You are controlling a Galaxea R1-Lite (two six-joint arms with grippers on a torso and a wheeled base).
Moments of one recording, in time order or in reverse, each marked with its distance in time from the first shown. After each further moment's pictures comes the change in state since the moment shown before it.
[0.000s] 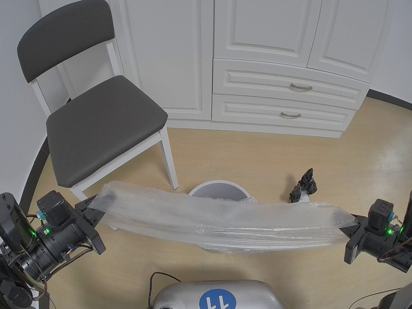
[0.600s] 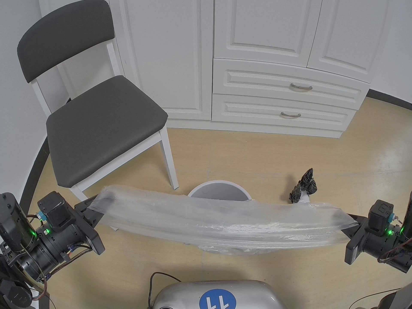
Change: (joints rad) left arm 0.014 -0.003 0.000 0.017 0.000 0.020; right arm -0.007 -0.004 0.005 0.001 0.000 -0.014
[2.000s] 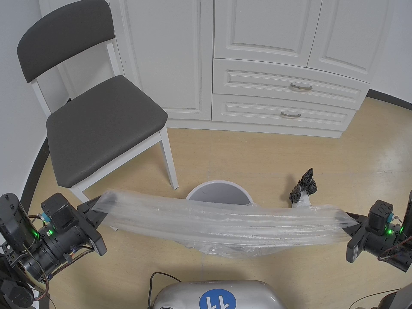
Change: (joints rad) left arm -0.007 0.020 0.003 -0.012 0.000 0.034; right arm -0.031 0.001 0.010 -0.004 0.000 -0.039
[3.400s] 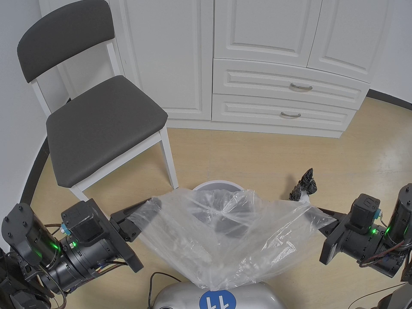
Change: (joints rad) left arm -0.266 0.138 -0.033 -0.215 0.019 -0.107; right arm 0.174 0.167 -0.035 -0.253 -0.009 0.181
